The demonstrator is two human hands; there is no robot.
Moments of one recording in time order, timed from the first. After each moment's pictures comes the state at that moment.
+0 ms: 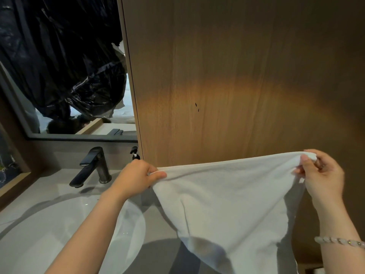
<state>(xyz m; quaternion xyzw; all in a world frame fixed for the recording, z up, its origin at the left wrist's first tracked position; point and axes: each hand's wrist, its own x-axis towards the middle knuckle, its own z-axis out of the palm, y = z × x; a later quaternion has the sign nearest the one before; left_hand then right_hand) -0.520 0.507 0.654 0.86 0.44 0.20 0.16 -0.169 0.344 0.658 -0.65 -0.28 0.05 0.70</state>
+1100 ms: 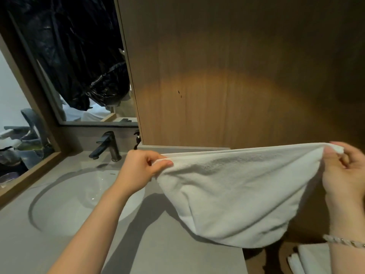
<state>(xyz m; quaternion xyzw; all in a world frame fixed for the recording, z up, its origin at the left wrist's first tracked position) -0.493 0.330 0.685 0.80 0.41 0.40 0.20 -0.156 0.211 0.671 -0.61 -0.23 0.00 0.76</state>
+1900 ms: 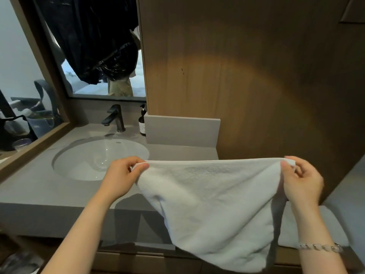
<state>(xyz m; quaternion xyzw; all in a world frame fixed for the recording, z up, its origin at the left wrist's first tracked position) -0.600 0.195 0.621 0.76 0.49 0.36 0.24 -0.254 0.057 0.631 -0.71 -0.27 0.07 0.65</state>
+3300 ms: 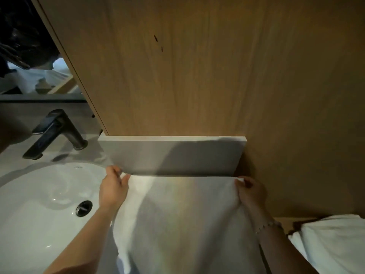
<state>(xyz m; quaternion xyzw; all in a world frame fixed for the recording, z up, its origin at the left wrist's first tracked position) -0.496 0.513 0.482 0.62 0.69 0.29 0.23 -0.176 0.396 0.460 -0.80 -0.20 0.29 0.49</state>
